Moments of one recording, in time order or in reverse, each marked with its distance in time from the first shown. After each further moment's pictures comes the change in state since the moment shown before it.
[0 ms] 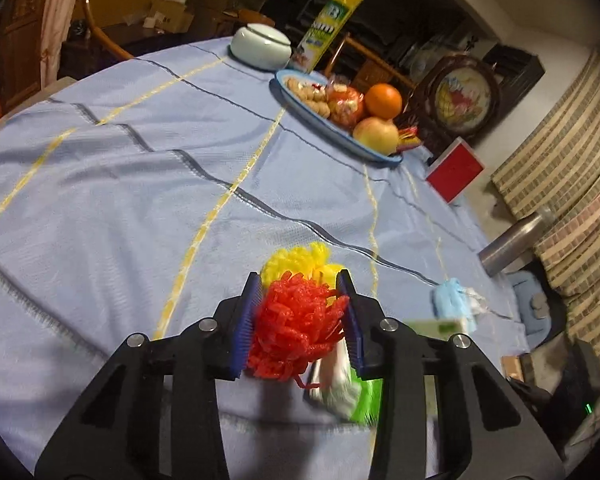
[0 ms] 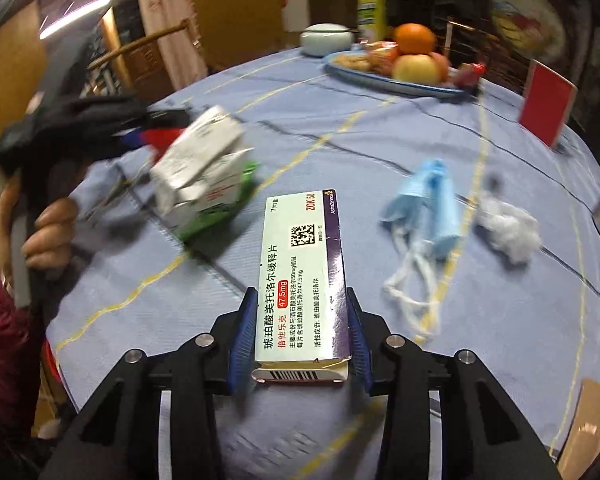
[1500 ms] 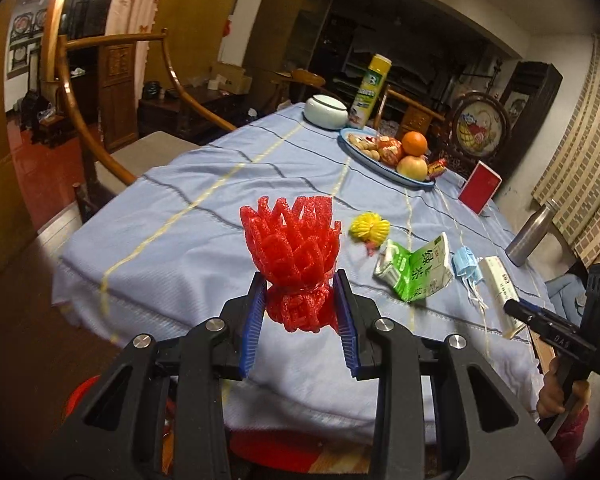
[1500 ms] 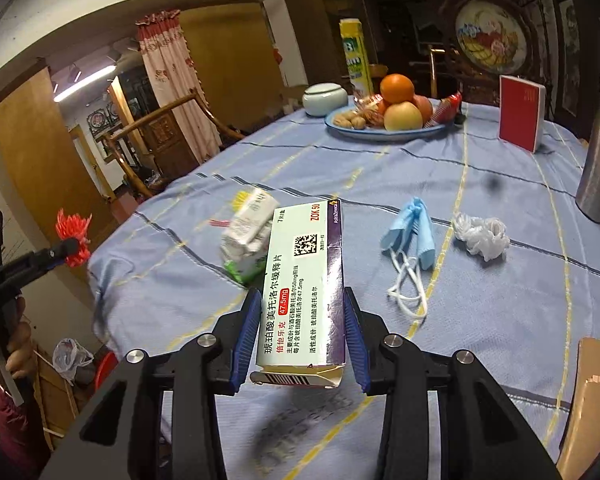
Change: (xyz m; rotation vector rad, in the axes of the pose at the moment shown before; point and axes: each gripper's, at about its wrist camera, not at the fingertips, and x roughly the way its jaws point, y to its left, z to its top) left arm -0.192 -0.003 -0.093 0.057 -0.205 0.291; right arm -0.078 0.015 -0.017 0.085 -0.217 0.100
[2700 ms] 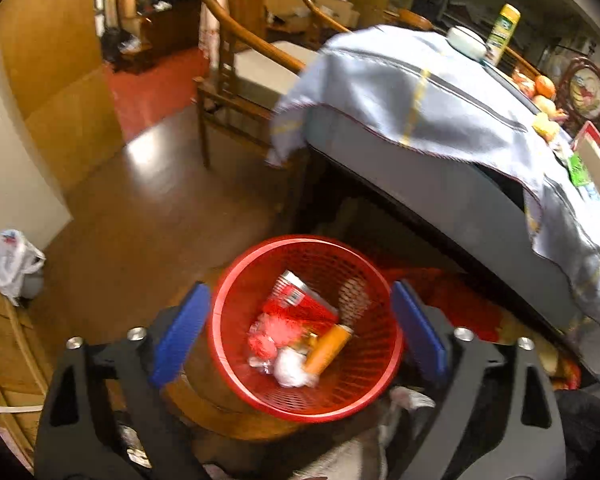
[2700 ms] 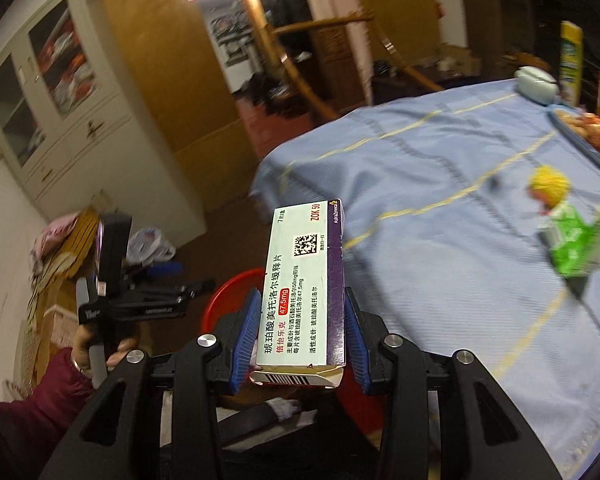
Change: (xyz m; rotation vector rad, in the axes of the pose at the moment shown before) left arm -0.039 0.192 -0.135 -0.124 0.229 0.322; right arm 0.057 0.266 -0.044 -0.359 0.304 0.371
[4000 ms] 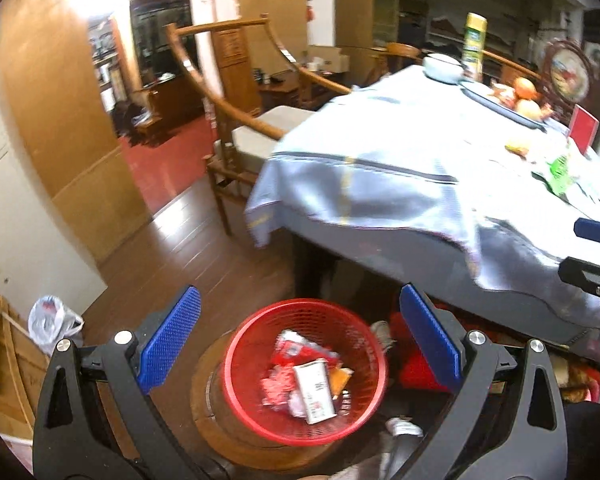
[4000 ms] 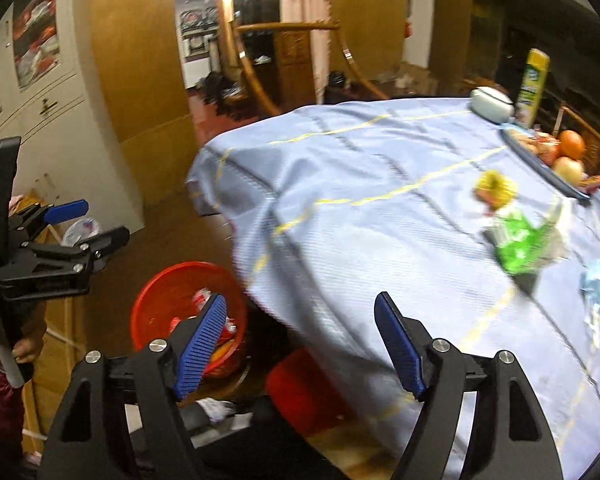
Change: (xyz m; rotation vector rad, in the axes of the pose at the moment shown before) left arm -0.056 -0.078 0.016 0.158 -0.187 0.102; right arm -0.007 -0.023 -0.020 -0.020 -0.081 -0.304
